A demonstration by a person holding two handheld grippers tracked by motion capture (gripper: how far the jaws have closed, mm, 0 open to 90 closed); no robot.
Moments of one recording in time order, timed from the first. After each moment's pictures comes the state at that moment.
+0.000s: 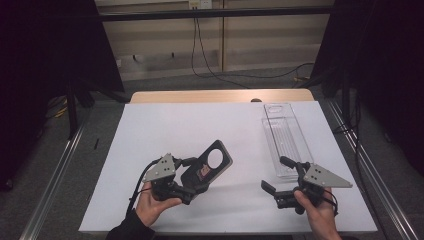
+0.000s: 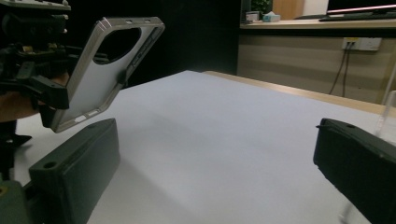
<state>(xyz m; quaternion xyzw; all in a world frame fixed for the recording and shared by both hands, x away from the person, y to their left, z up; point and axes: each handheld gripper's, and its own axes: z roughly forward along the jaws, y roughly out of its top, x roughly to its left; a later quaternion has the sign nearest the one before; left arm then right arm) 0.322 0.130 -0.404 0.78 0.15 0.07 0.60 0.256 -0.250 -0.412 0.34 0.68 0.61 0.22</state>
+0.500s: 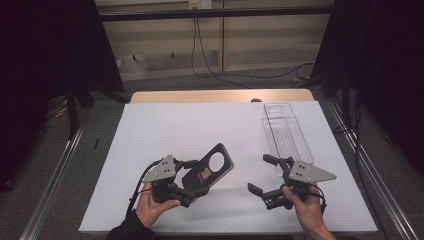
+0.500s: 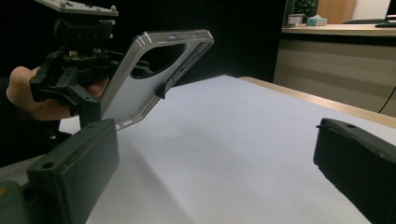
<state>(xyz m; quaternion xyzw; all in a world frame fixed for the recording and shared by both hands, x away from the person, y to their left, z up) 0.320 0.129 -0.405 0.79 0.14 0.04 0.60 0.269 -0.222 -0.404 0.27 0.70 0.63 0.18</state>
